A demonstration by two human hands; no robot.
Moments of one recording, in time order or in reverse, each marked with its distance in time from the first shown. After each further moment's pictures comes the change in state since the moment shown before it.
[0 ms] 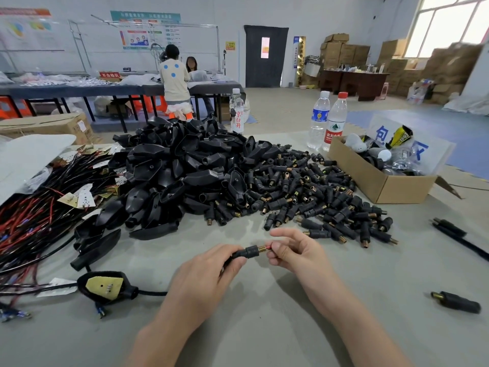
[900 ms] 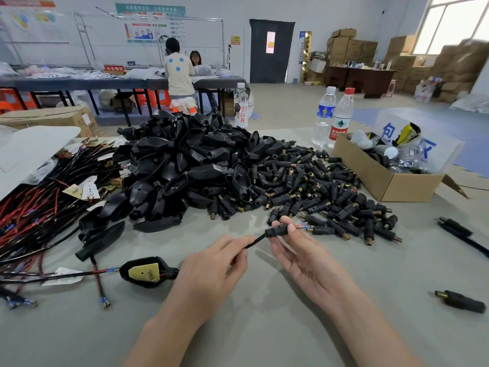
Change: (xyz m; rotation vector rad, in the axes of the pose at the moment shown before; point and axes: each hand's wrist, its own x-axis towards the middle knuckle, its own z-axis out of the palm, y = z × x) left_hand -0.004 0.019 -0.003 0.010 0.134 0.065; right_hand 0.000 -0.008 0.004 0.676 0.008 0.266
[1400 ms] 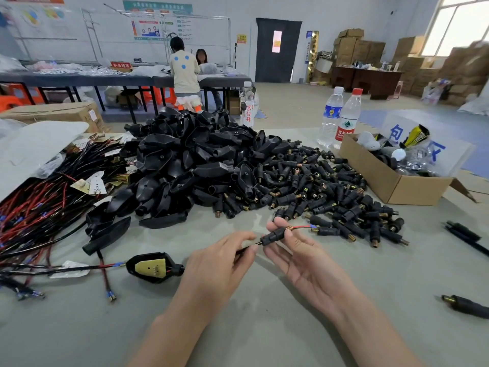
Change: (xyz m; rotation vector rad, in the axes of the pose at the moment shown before) left_hand 0.000 0.000 0.002 -0.008 0.064 -0.021; right_hand -0.002 0.006 0.001 -0.051 -0.160 0.027
